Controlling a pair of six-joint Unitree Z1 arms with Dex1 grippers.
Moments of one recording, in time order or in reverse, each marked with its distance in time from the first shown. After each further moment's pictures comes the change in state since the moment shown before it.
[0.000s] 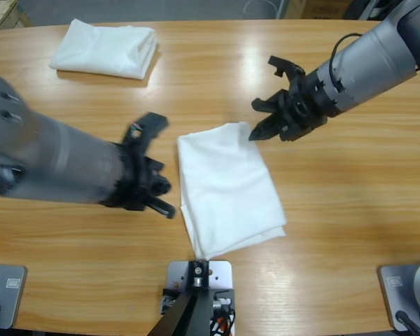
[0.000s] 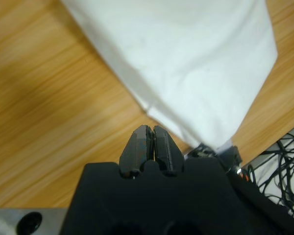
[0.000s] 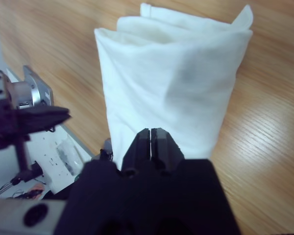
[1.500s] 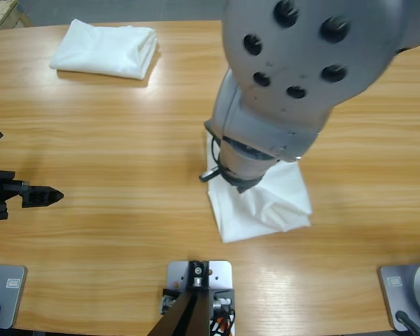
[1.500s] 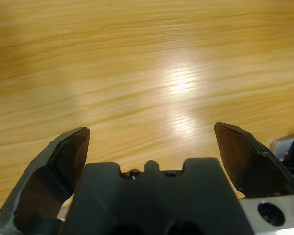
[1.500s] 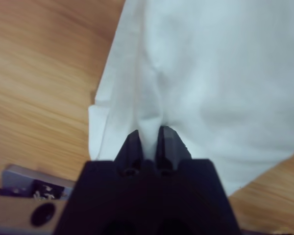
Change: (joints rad) arm 0 0.426 -0.497 0.480 0.071 0.014 0.034; arm 1 0.522 0.274 -0.368 0.405 -0.642 0.246
